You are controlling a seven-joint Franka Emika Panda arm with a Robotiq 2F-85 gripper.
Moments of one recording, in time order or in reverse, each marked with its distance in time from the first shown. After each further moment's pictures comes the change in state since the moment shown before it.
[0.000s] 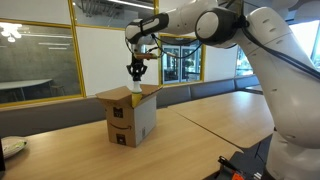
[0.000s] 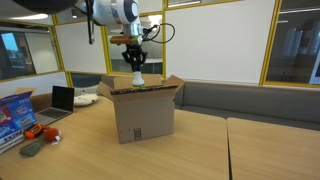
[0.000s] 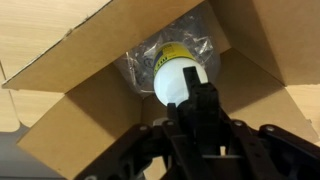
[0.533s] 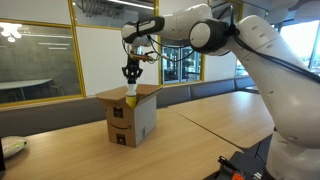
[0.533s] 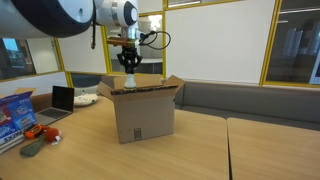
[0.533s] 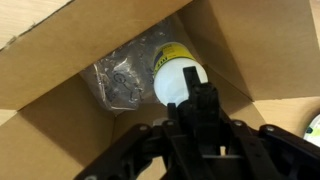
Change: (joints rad) arm 0.003 0.104 0.026 0.150 0.088 -0.119 -0.031
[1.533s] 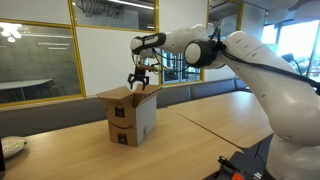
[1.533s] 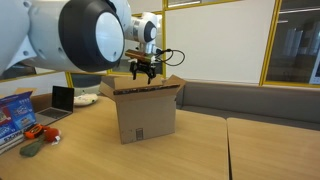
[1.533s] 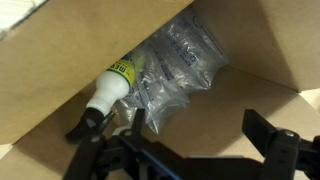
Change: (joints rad) arm -0.103 0.187 0.013 0.162 0.087 -0.034 -0.042
